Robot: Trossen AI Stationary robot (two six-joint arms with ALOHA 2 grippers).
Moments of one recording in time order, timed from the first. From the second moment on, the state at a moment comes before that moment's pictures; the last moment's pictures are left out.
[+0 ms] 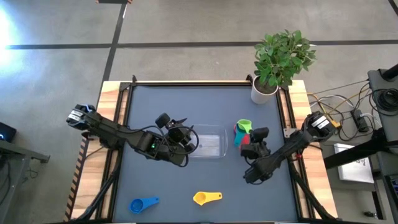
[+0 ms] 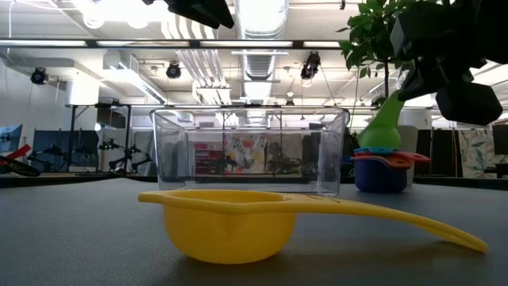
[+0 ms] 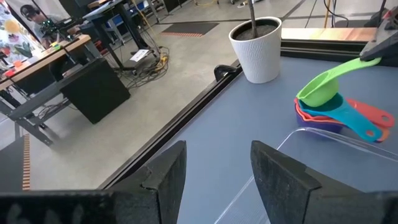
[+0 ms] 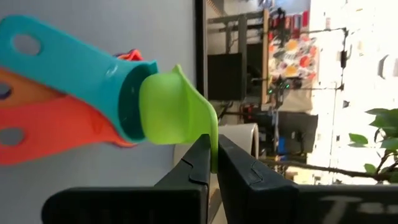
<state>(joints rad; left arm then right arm) -0.36 1.56 1.29 -0.58 -1.13 -0.49 0.58 1.74 1.06 -1.56 1.01 0.87</state>
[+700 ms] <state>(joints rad) -0.36 1.56 1.29 -0.58 -1.11 -0.49 0.61 1.71 1.11 -1.34 0.79 0.77</state>
